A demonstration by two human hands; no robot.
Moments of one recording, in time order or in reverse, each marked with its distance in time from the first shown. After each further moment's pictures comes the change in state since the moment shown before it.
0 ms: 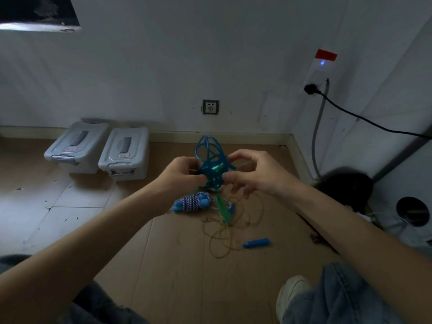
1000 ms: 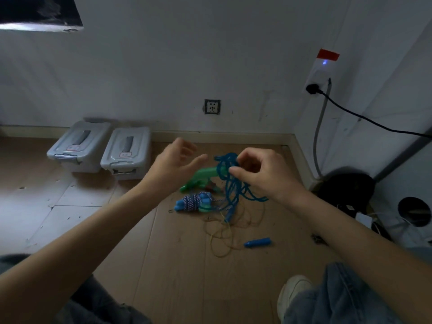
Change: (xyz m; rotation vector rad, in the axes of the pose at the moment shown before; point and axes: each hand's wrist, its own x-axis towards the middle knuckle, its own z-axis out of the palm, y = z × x) left_hand 0.010 -0.009 -0.018 0.185 0.148 0.174; right_hand 0.000 0.006 0.006 -0.421 0.297 -0.257
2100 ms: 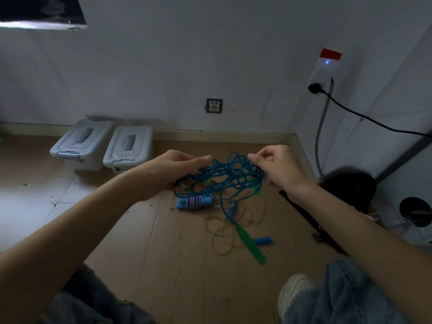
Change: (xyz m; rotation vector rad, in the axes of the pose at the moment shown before) left_hand -0.008 0.005 -0.020 -0.175 -0.385 -0.230; right_hand 0.011 0.024 -0.004 0.063 0.123 0.286
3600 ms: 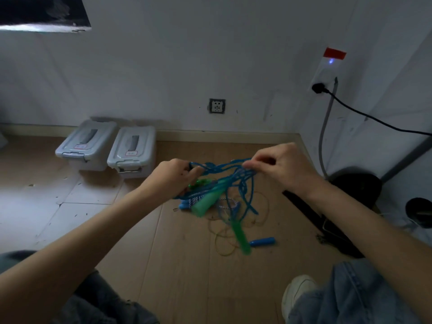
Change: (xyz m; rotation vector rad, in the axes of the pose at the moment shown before) left_hand 0.018 -0.025 0.006 0.533 0.317 0.062; right_hand -0.005 -0.012 -0.018 -0.192 -0.155 -0.464
